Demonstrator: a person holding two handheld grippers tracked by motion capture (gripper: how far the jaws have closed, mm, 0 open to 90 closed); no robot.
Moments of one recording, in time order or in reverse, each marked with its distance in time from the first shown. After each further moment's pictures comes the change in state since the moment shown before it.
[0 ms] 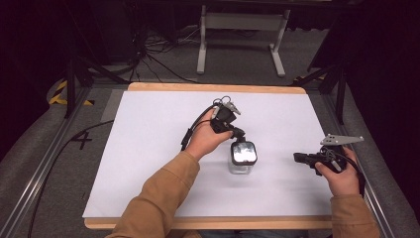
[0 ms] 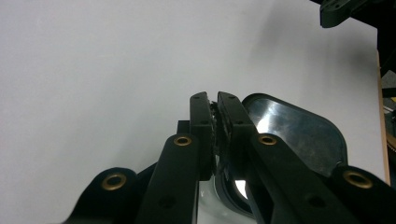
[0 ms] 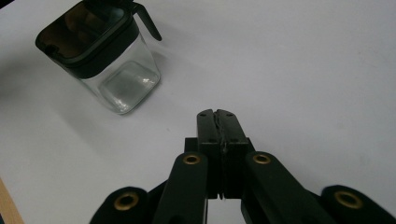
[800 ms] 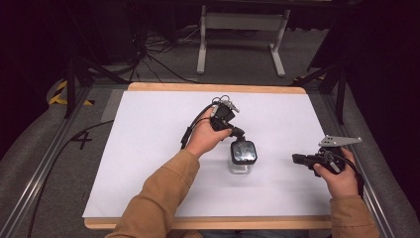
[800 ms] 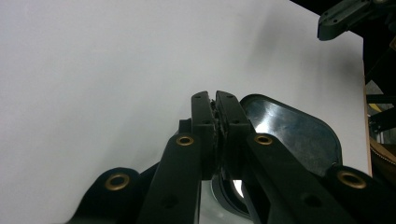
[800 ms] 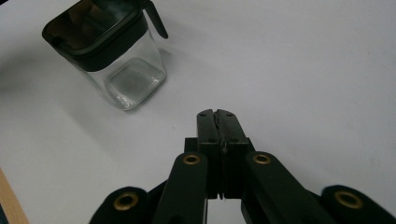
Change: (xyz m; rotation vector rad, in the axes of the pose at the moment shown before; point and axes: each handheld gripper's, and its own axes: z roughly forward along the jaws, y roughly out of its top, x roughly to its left) left arm 0.010 0.000 0.002 0.000 -0.050 -0.050; right arm 0.006 0.000 0.003 0.011 0.004 -0.016
